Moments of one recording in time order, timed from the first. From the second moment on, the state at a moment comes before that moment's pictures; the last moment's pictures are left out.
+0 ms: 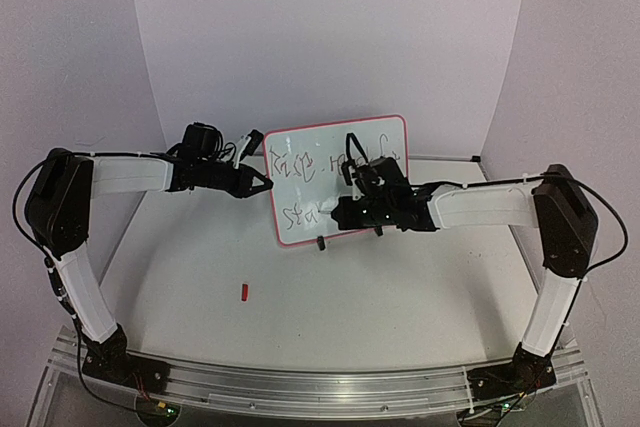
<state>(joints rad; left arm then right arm) -0.42 1.79 1.22 -0.03 0.63 -0.02 0.79 1.85 1.24 -0.04 0.02 0.46</state>
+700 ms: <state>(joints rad) -0.42 1.79 1.22 -0.03 0.63 -0.02 0.79 1.87 1.24 -0.04 0.01 0.48</state>
